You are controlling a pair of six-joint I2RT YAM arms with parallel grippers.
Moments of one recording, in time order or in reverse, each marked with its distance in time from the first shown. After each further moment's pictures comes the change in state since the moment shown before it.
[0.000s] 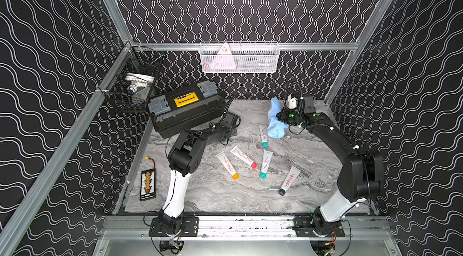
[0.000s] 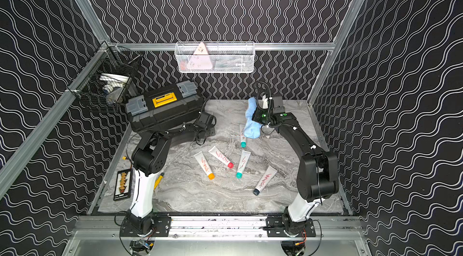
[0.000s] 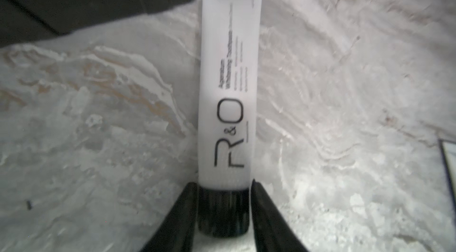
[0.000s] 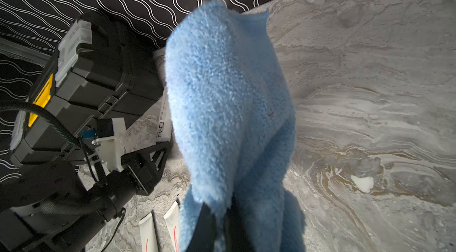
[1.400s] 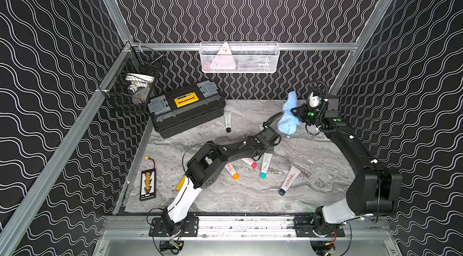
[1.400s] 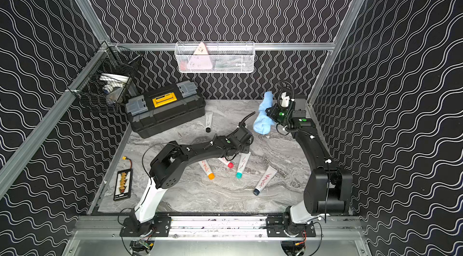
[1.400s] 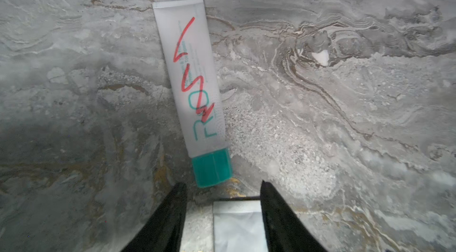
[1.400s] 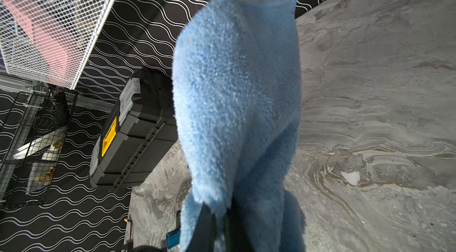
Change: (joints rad) left arm -0.412 0.069 0.211 -0.111 -0.029 -0.008; right arm -0.179 -0.159 -0.100 0.085 -0.182 0.142
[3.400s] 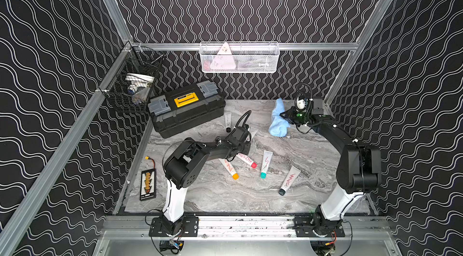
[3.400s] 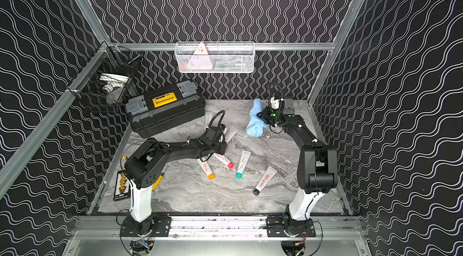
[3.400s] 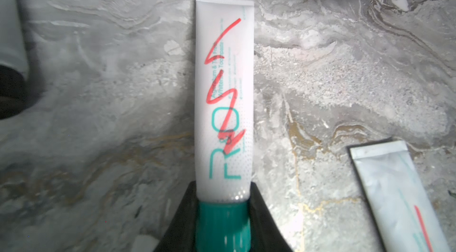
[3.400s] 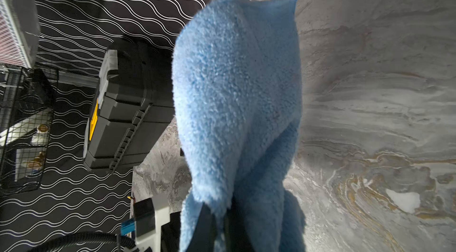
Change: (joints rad) left arm 0.223 -0.243 -0.517 0.344 0.243 0.329; right arm 0.048 0.264 0.084 0.039 -0.105 -0.011
